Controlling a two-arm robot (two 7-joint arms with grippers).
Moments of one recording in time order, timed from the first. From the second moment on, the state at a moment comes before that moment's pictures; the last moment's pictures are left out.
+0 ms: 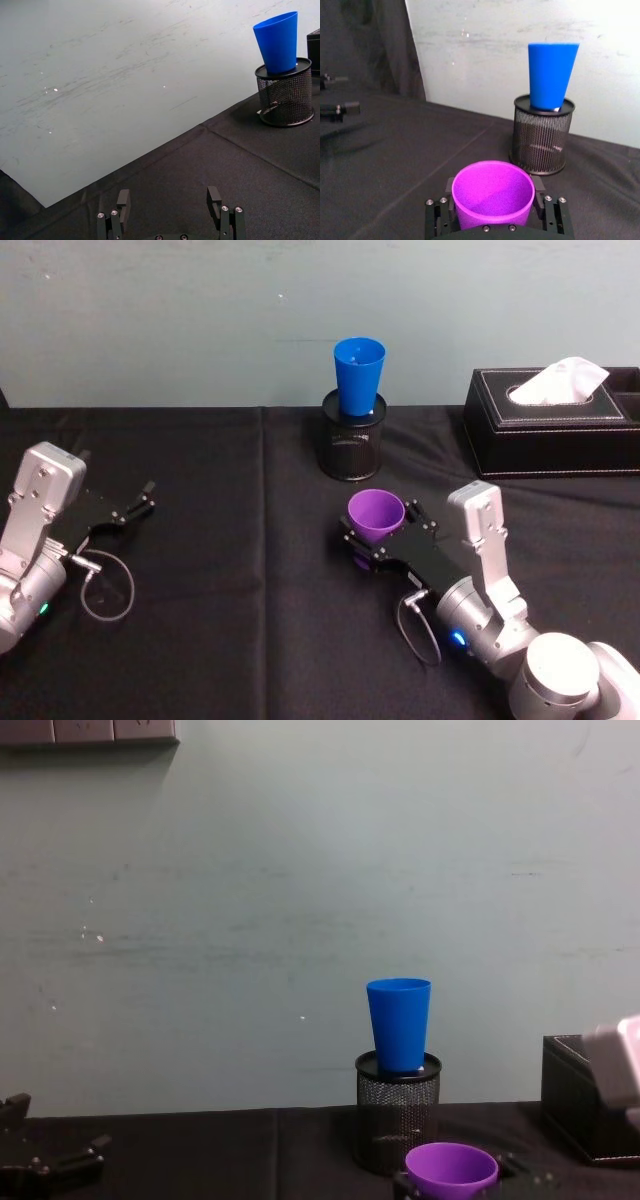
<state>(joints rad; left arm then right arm) -0.20 0.60 0.45 -1.41 -0.25 -0.12 0.03 0.19 0.17 -0.31 -1.22 0.15 -0.23 0.31</state>
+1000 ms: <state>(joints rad) -0.20 0.60 0.45 -1.41 -0.25 -0.12 0.03 0.10 0.22 -0.15 -1.43 0.05 -0.10 0.14</state>
